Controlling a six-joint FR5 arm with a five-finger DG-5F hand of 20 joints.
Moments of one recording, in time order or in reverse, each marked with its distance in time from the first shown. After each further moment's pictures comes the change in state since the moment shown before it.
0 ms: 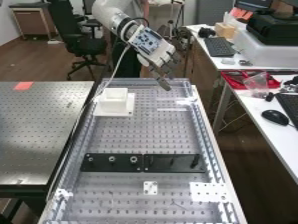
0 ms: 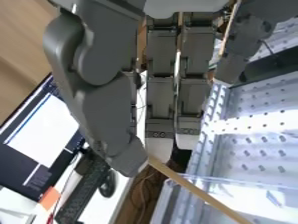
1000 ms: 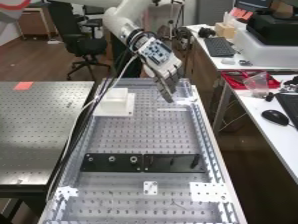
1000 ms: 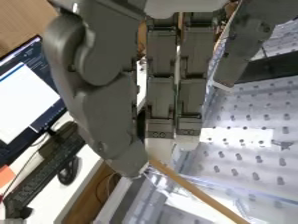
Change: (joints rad) arm -0.032 -0.134 0.133 -0.088 -0.019 -0.118
